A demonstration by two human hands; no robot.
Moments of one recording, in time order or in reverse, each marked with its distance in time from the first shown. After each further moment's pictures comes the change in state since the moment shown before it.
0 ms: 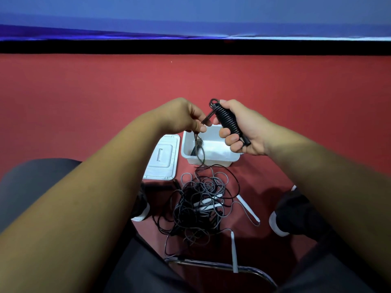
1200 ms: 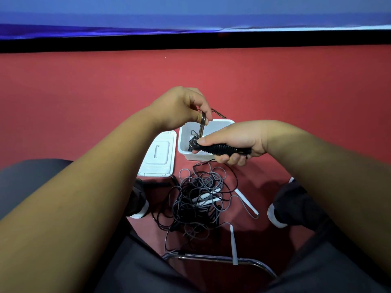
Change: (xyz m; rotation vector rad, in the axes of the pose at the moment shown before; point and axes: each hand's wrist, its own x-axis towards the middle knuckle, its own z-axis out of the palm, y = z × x) left_hand -0.004 0.010 0.004 0.095 0.089 0.377; right_hand 0.000 0.020 -0.001 -0.676 -0.337 0.228
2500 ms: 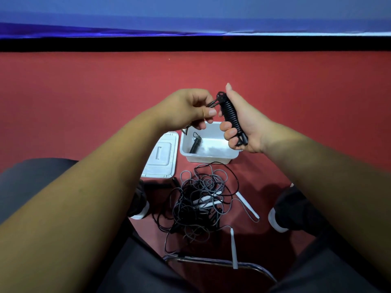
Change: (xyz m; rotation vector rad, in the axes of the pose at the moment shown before) left_hand 0.000 0.004 0.004 -0.306 -0.005 -0.157; right_hand -0.007 -0.016 -0.007 0.740 0.436 -0.215
